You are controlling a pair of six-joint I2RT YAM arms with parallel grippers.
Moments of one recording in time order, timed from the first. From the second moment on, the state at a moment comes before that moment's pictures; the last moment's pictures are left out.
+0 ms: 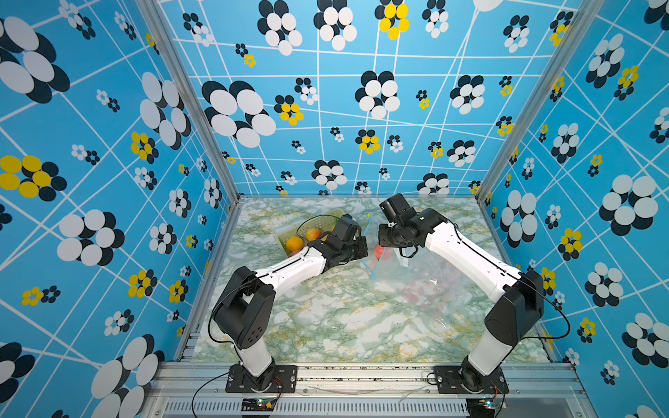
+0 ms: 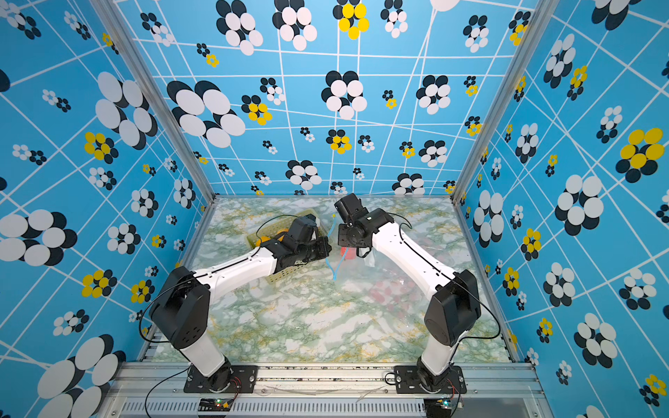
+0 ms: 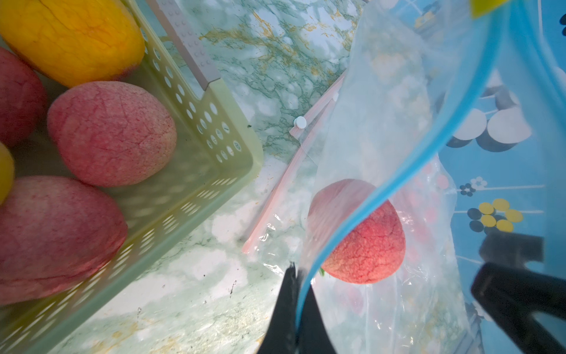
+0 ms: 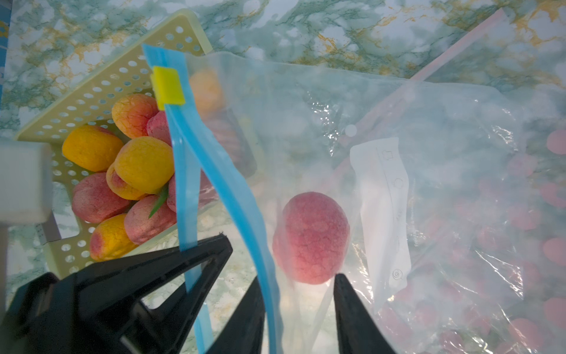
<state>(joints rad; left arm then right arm) -0.66 1.71 1.21 -0.21 0.13 -0.76 0.63 1.73 1.65 -0.95 0.18 0.55</state>
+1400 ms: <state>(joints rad) -0.67 1.71 1.28 -0.21 0.19 -0.76 0.73 1.81 1.96 -1.35 0.55 0.53</state>
